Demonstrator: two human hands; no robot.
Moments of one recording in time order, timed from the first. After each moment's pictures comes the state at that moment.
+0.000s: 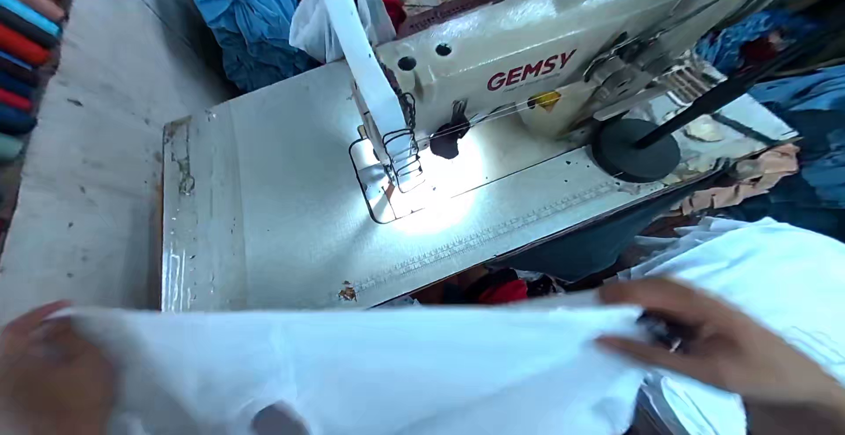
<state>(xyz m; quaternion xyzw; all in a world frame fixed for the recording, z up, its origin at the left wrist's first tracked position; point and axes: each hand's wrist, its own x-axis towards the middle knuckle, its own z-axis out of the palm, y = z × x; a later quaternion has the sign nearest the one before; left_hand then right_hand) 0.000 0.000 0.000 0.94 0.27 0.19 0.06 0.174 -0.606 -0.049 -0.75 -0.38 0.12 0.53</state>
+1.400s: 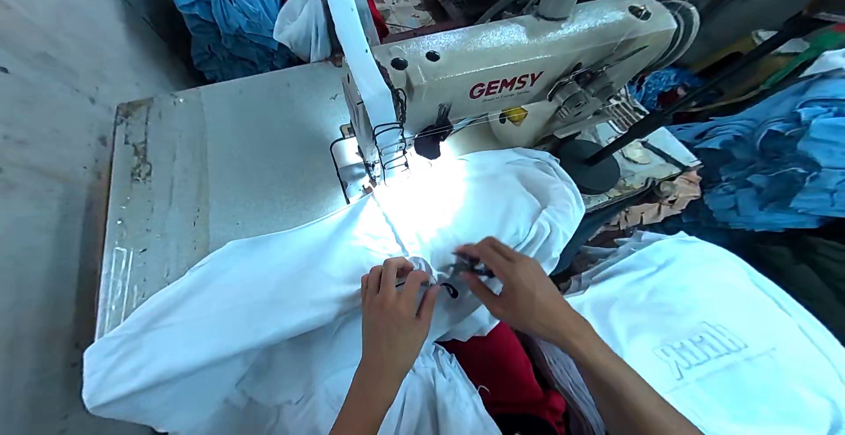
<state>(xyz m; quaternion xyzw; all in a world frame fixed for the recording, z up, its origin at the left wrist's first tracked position) 0.099 -0.300 -0.129 0.94 -0.02 0.21 0.25 0.179 -0.514 -0.104 -0.89 -0.33 -0.02 0.30</state>
